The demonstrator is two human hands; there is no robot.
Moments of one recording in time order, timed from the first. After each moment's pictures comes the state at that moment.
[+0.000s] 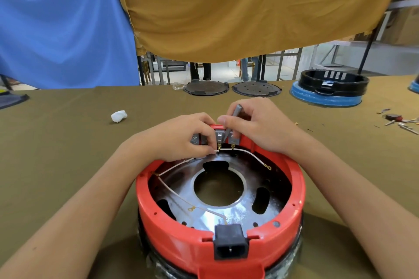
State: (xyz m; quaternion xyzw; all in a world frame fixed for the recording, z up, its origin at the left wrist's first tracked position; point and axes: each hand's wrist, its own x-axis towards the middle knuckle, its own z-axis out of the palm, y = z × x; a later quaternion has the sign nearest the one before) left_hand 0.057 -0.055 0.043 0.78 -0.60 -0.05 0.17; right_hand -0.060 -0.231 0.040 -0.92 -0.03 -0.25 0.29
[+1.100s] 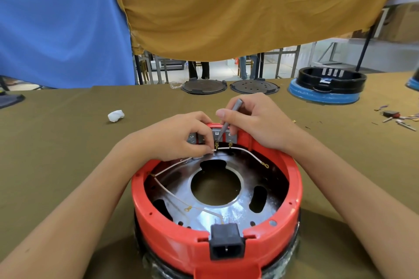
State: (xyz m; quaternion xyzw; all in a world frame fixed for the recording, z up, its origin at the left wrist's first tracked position) left_hand 0.057 -0.054 0.042 0.78 -0.60 -0.05 0.17; right_hand -0.059 -0.235 0.037 -0.89 -0.05 -0.26 0.38
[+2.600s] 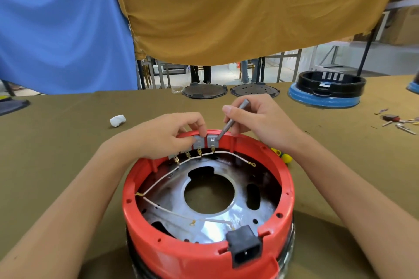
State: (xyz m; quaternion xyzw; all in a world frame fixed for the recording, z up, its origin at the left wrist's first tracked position) left_hand 0.055 -0.040 0.055 0.80 -0.56 -0.07 0.22; right_hand -0.064 -0.239 0.042 -0.83 -0.04 -0.26 0.49
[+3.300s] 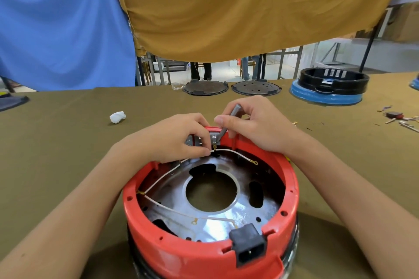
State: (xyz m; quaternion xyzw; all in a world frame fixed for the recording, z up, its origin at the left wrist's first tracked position) left_hand 0.053 -0.052 0.046 0.79 -0.59 -0.03 0.14; right_hand -0.065 -0.229 0.043 -0.90 -0.06 -0.25 0.35
